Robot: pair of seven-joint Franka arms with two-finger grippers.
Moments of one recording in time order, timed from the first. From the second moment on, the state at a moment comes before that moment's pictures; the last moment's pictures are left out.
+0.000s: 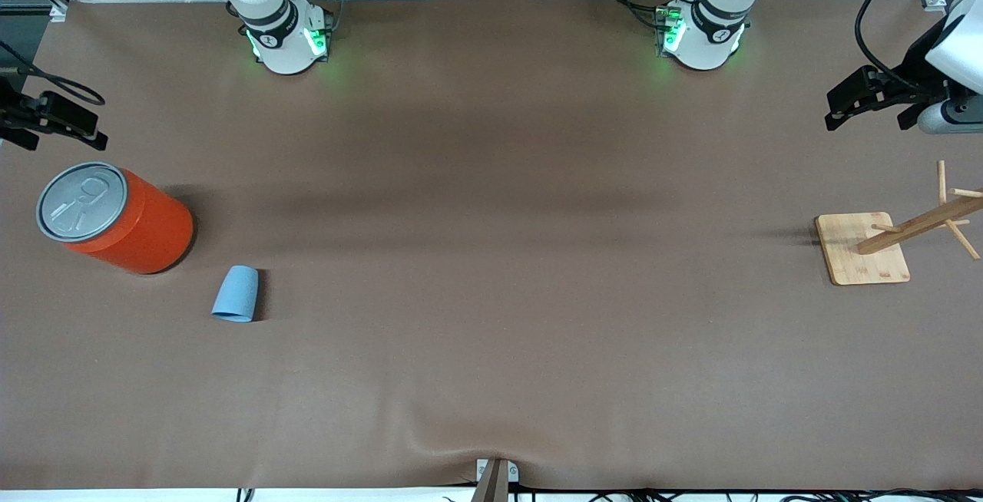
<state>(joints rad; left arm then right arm) 0.01 -0.07 -0.11 -1.57 -0.01 1.50 -0.10 -0.07 0.00 0.02 -1.49 0.02 1.45 -0.03</state>
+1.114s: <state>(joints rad) 0.03 -0.06 -0.11 -1.57 -0.01 1.50 -0.10 -0.07 0.05 0.03 -1.64 0.02 1.67 -0.03</state>
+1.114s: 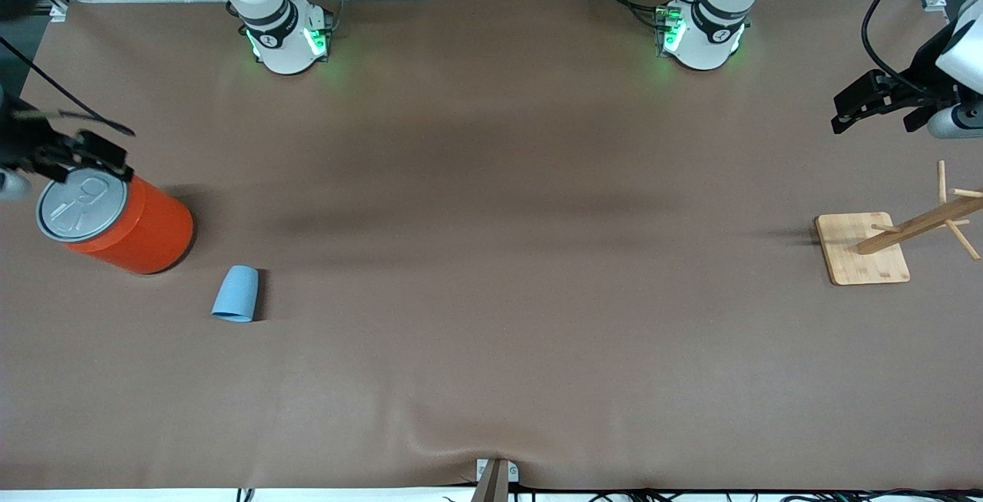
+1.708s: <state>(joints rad) 0.03 -0.06 -0.11 -1.56 -0.01 1.50 -0.10 -0.09 0.35 0.03 -1.77 0.02 2.10 -0.03</state>
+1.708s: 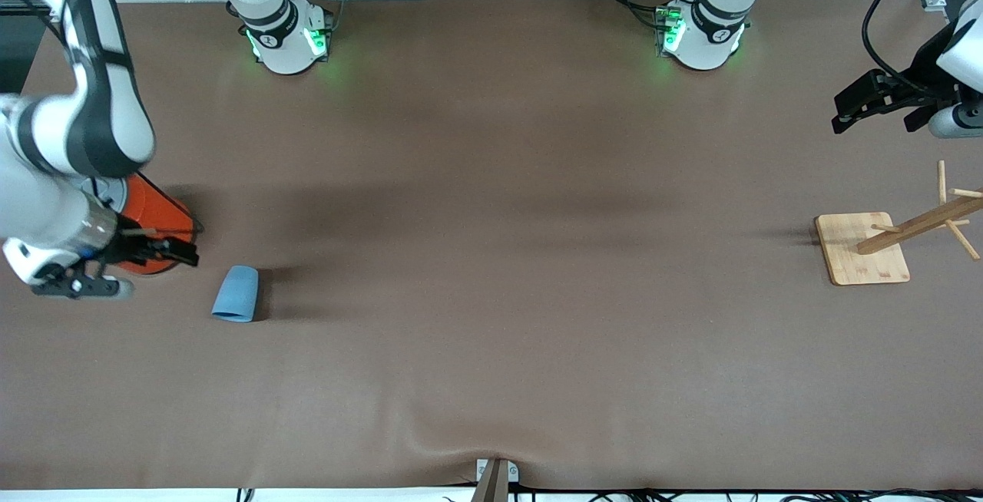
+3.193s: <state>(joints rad) 0.03 -0.06 -0.11 -1.56 -0.01 1.49 -0.10 -0.05 0.66 0.04 -1.76 -0.02 2.38 -0.05</state>
